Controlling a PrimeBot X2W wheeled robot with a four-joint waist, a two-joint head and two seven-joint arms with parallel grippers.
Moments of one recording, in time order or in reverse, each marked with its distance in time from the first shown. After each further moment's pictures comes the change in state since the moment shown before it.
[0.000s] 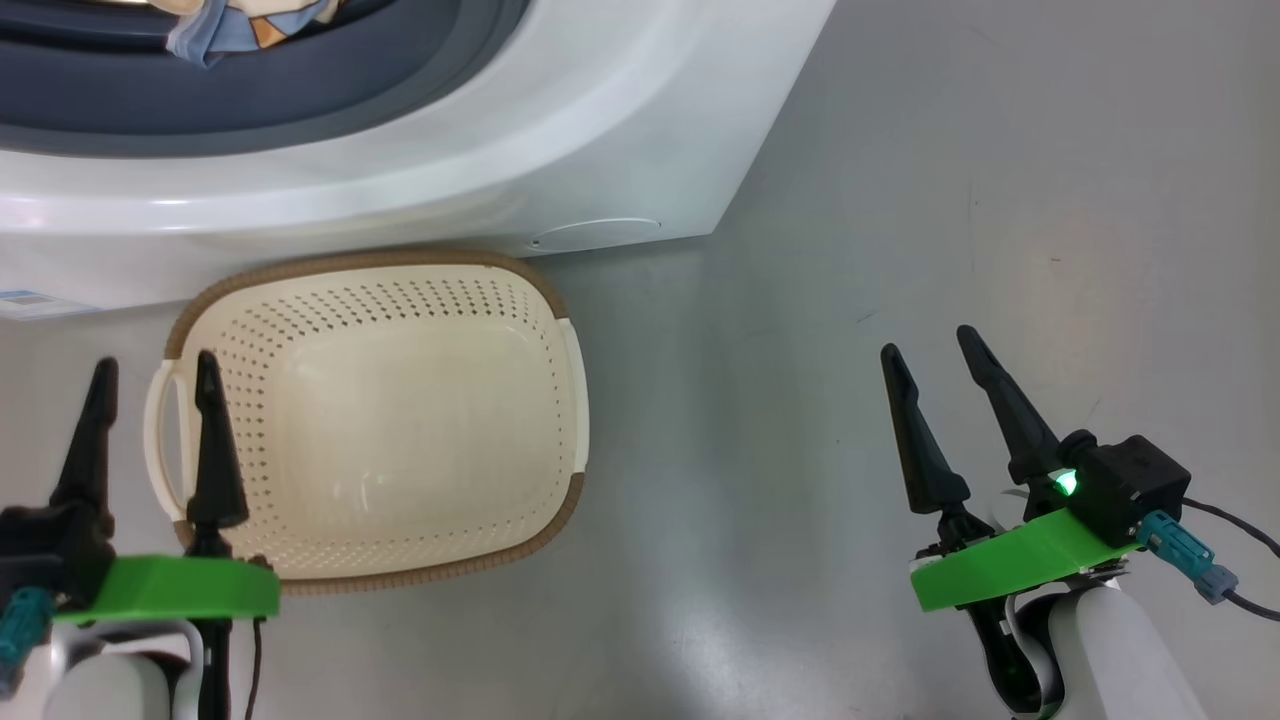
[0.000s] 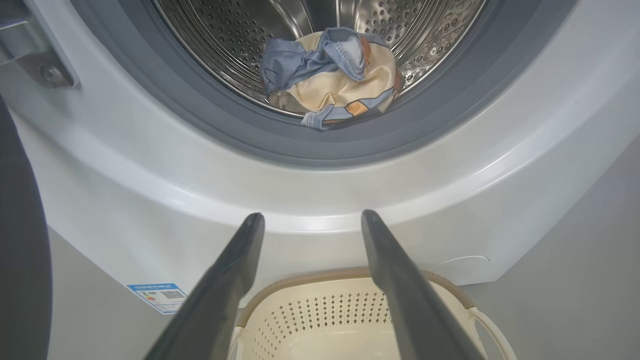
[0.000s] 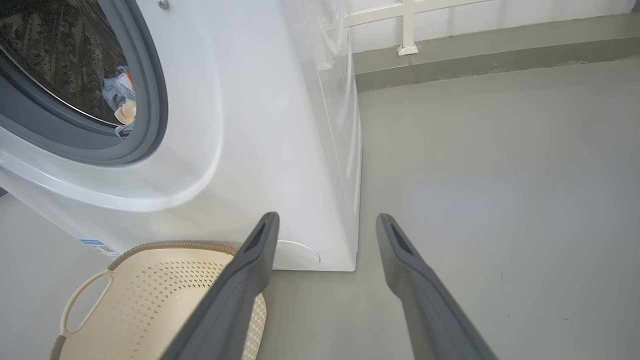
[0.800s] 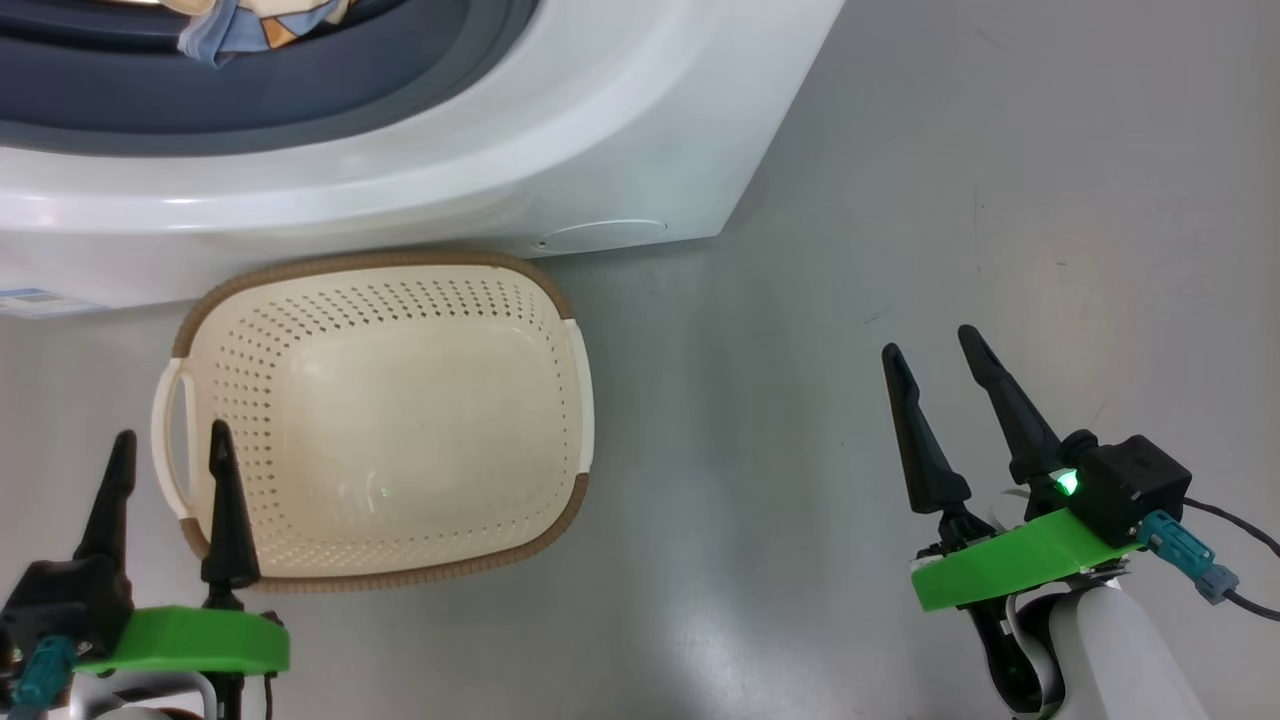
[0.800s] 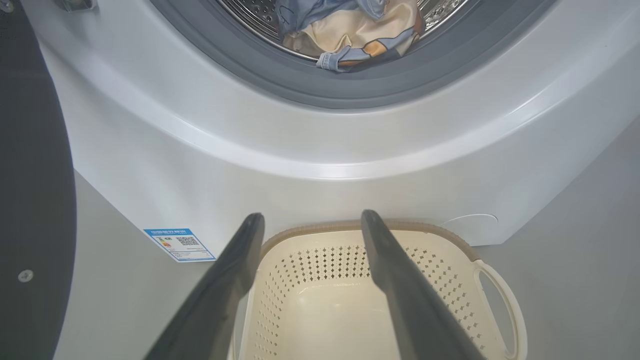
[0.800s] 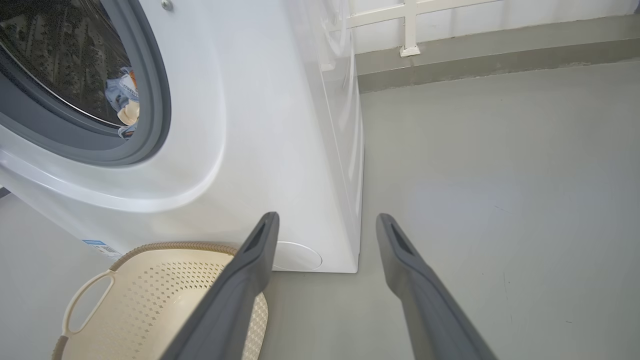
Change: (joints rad) left arm 0.090 -0.019 0.016 0.023 0.001 0.009 0.000; right arm 0.000 0.000 -0.002 0.000 -0.002 0.000 0.000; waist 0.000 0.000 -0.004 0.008
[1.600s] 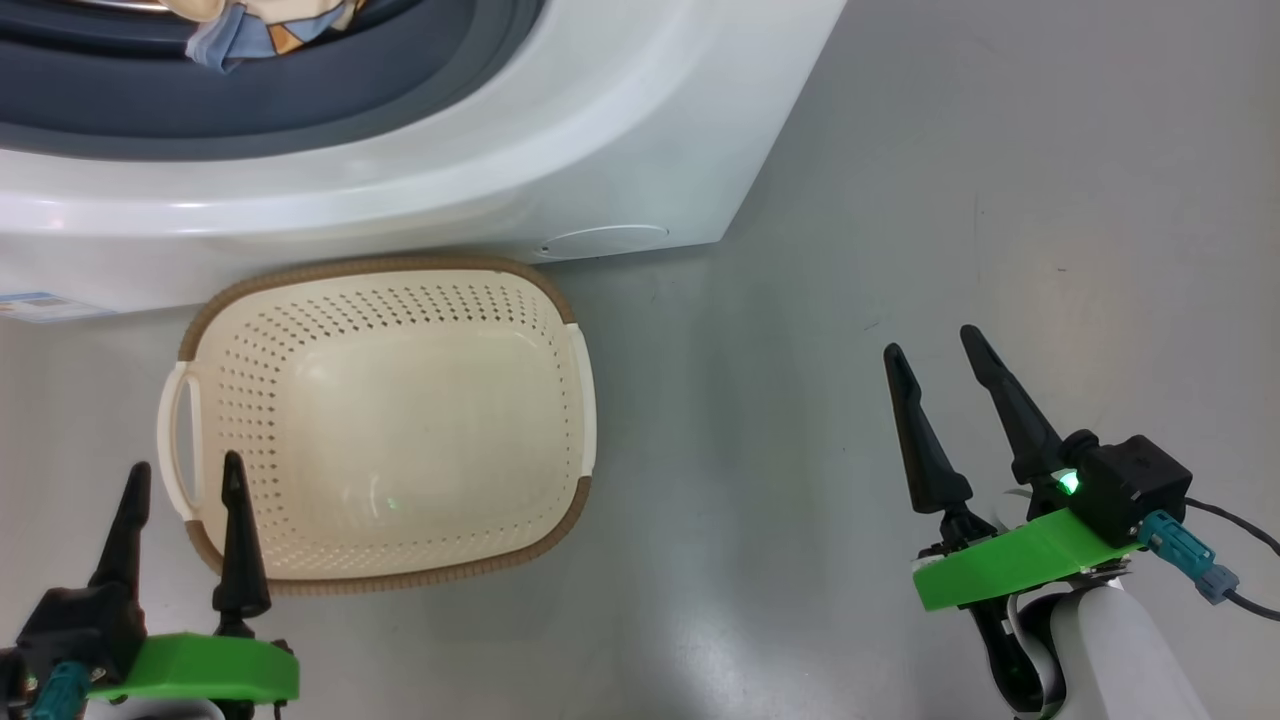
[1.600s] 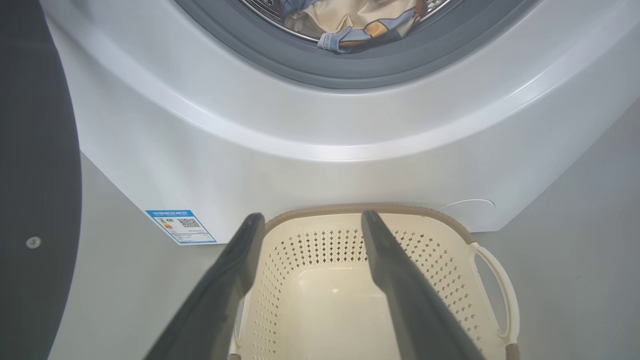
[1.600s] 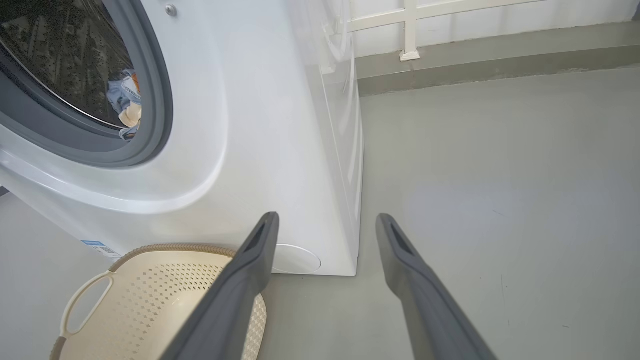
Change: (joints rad) left arm 0.044 -0.014 0.000 0.000 0.000 -0.001 0.000; right arm 0.000 0.000 -0.004 0.001 -0.008 0.000 0.000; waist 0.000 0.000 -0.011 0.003
